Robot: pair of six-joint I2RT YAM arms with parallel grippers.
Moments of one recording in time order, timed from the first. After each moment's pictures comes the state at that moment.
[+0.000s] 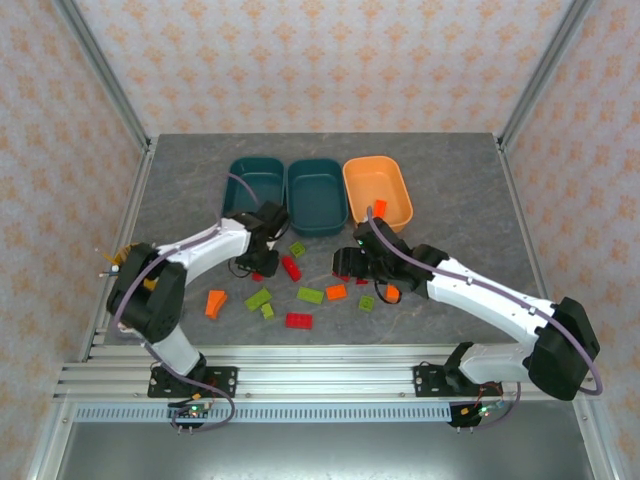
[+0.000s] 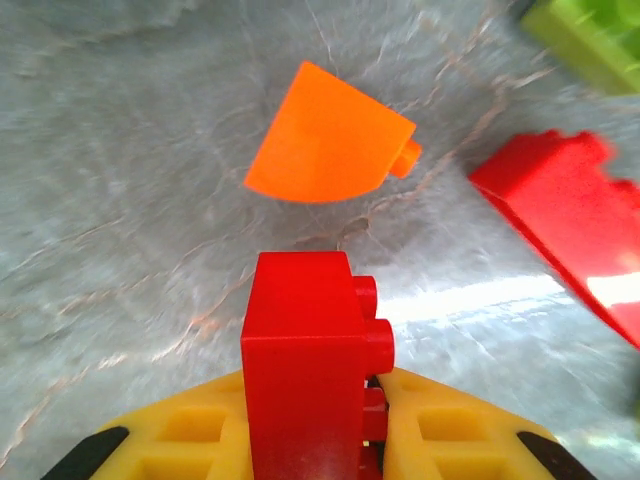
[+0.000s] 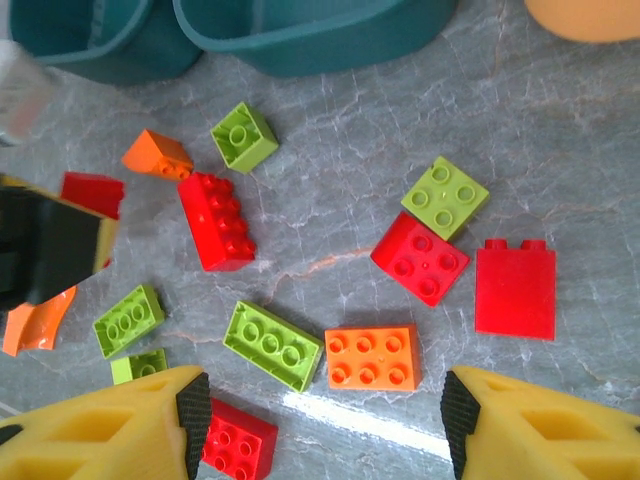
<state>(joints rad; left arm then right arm) -0.46 1.57 1.09 -0.92 -0.12 -0.31 0.82 1.24 0.92 -0.55 0.04 0.78</state>
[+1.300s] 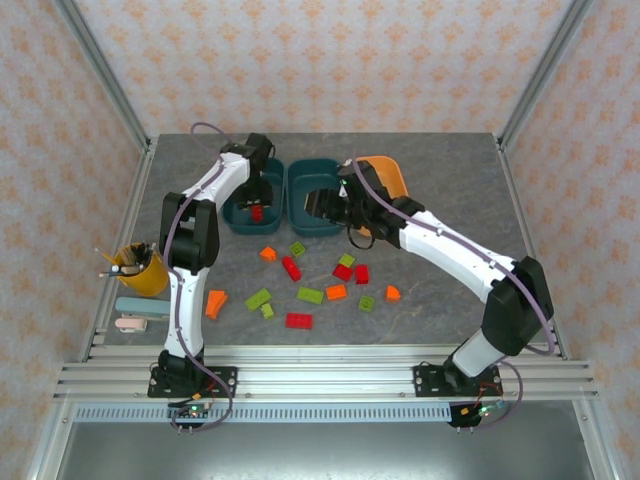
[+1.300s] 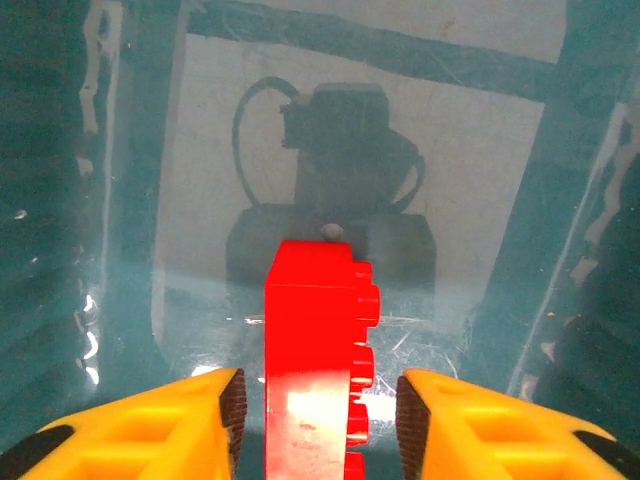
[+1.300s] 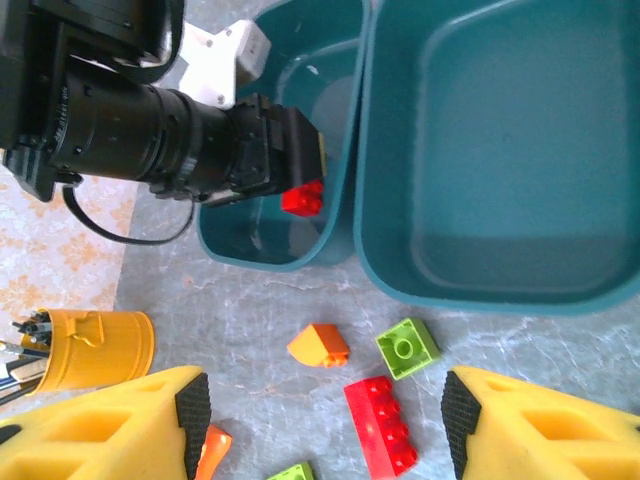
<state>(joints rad) -0.18 2.28 1.95 -1.07 -0.10 -0.44 0.69 1.58 1.32 -0.39 -0.11 0.76</state>
